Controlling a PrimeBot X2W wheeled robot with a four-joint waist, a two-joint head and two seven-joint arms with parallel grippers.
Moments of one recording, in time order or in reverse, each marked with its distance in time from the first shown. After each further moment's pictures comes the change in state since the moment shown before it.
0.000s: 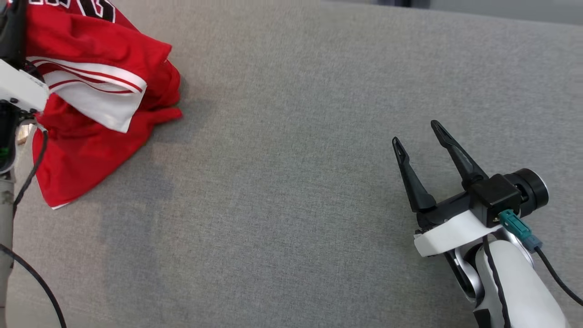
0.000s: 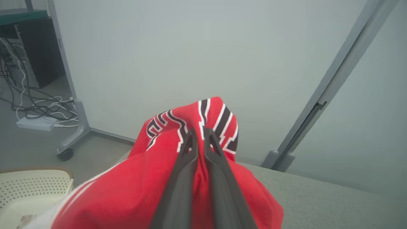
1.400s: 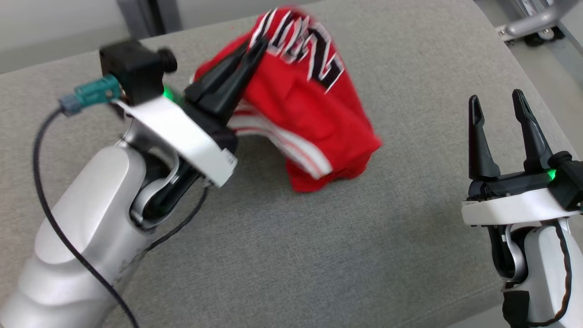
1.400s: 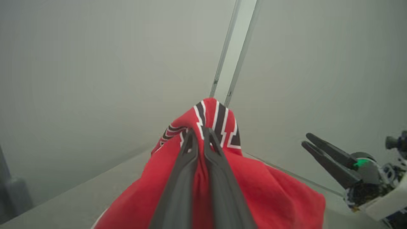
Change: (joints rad) left arm 0.100 -0.122 -0.424 -0.503 -0.014 0.002 -0.046; right arm -0.002 0.042 -0.232 -0.069 0.098 0.000 -0.021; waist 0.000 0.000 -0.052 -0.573
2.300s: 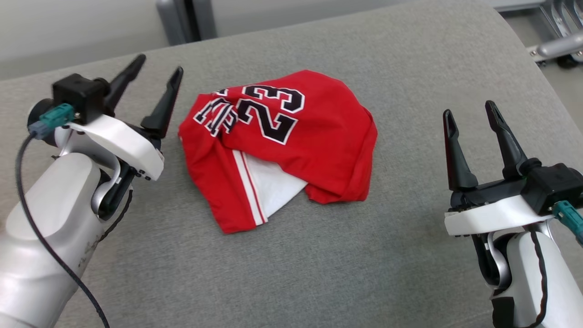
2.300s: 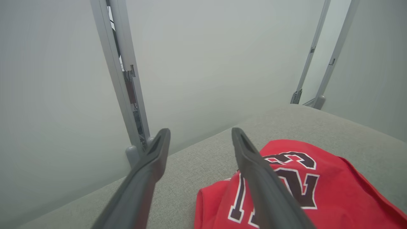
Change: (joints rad) left arm -0.091 0.120 -0.183 0.565 0.079 0.012 -0.331; right arm 0.006 0.002 0.055 0.036 -0.030 0.000 0.000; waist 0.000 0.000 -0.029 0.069
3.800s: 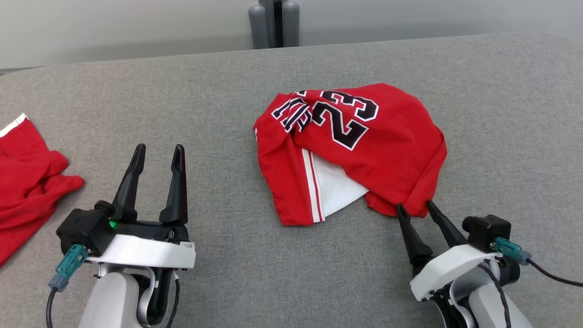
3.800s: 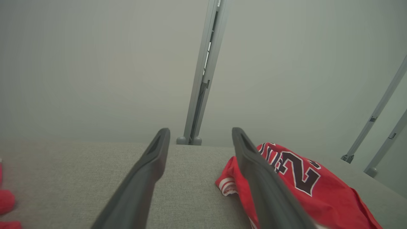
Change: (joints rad) left arm 0.629 -0.372 0.664 -0.479 0.396 0.003 -0.012; right arm 0.083 0.001 0.170 0.316 0.286 0.000 0.102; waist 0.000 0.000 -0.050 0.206
